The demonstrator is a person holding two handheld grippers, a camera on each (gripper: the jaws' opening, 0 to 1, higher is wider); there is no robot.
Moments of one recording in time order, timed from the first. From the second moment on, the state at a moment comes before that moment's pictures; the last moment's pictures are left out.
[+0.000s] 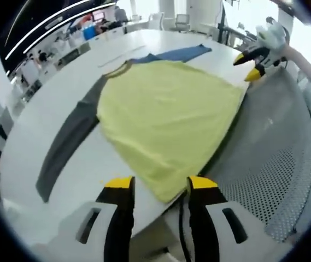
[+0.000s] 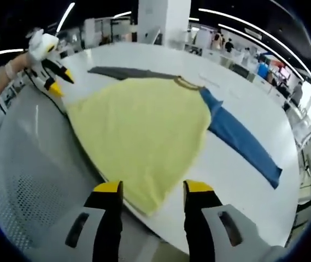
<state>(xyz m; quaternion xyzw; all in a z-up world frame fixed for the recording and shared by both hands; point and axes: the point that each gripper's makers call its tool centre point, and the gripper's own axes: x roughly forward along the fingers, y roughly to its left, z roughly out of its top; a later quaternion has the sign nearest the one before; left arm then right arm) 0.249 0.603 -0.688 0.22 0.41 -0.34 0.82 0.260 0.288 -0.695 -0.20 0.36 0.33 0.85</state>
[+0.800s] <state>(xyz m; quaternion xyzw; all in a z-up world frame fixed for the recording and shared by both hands) 0.254 0.582 -0.639 0.16 0.34 -0.37 0.85 0.269 0.298 -0.669 -0.23 0.32 0.34 0.86</state>
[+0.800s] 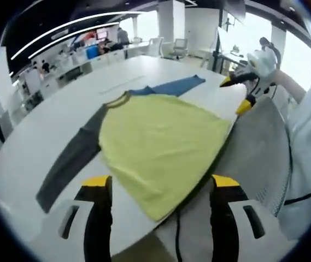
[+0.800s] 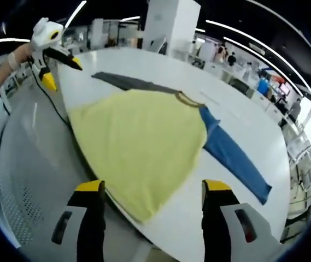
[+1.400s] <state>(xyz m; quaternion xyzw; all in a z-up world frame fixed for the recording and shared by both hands) 0.251 0.576 -0.637 0.15 0.33 -0.37 0.86 0.268 0.307 -0.666 -0.21 0.31 0.35 0.86</state>
